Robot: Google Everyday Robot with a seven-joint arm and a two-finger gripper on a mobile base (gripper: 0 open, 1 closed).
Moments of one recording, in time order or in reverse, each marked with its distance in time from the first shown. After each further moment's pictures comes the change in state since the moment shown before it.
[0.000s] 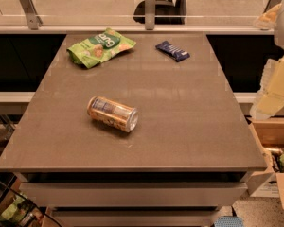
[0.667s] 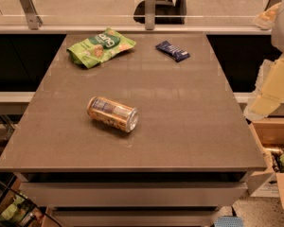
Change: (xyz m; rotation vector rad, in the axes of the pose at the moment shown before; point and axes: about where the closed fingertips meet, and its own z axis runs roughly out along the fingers) arm -0.009 0.002 -0.002 0.038 -0.023 0.017
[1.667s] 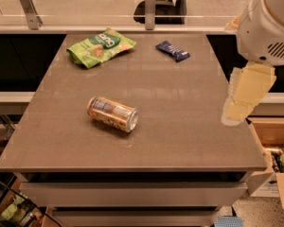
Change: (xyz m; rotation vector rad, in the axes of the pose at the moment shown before) arm -0.033 0.015 0.020 -0.036 0.036 -0.085
